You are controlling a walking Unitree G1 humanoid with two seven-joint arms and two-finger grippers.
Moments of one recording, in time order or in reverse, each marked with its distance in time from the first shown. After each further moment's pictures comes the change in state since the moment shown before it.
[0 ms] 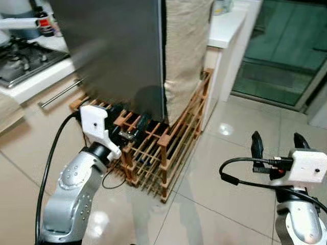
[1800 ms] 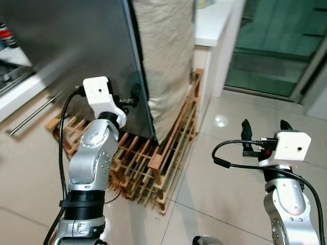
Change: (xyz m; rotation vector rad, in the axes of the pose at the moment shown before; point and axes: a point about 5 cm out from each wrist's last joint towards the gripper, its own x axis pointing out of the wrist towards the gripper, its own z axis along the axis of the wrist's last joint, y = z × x) left arm 0.062 0.020 0.007 -0.120 0.027 0.334; right arm 0.035 0.018 -0.008 0.026 0.014 0.058
